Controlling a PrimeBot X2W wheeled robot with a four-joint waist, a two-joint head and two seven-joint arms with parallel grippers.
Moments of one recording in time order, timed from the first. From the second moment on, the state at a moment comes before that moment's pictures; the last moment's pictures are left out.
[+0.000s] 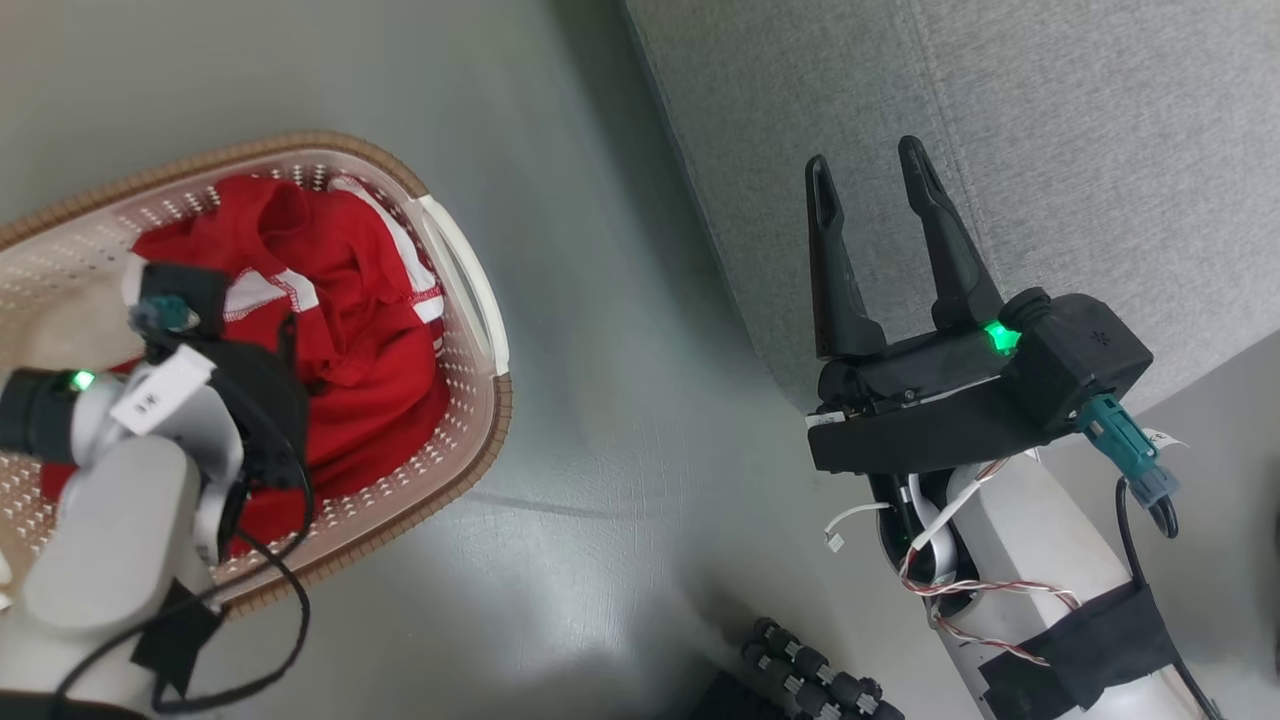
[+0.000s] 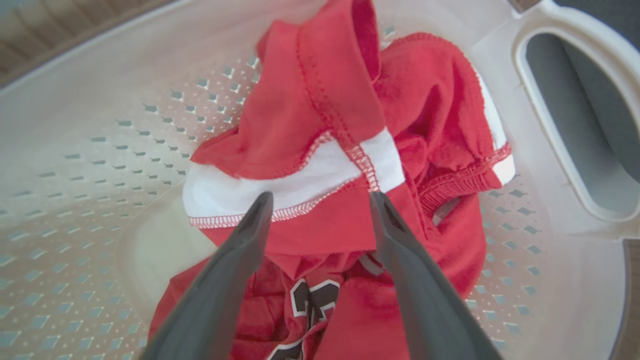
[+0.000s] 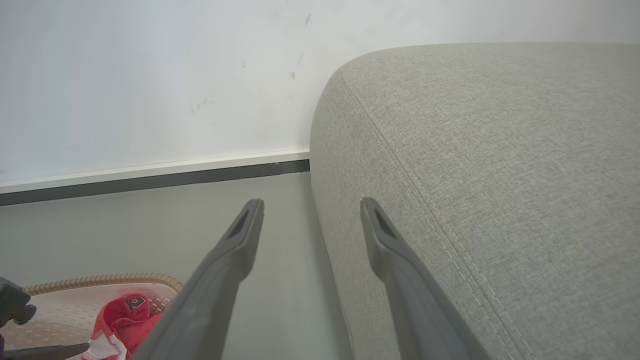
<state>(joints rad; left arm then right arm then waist) -0.71 0.32 -0.34 0.67 -0.34 0.01 0.22 -0.56 -0.05 0.42 0.09 0.33 -0.12 -0.26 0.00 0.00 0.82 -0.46</state>
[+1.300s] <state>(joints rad) -0.87 0.30 -0.35 0.87 -0.31 0.00 0.18 -0.61 -0.05 0.44 0.08 0.38 -0.12 -0.26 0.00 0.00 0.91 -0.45</state>
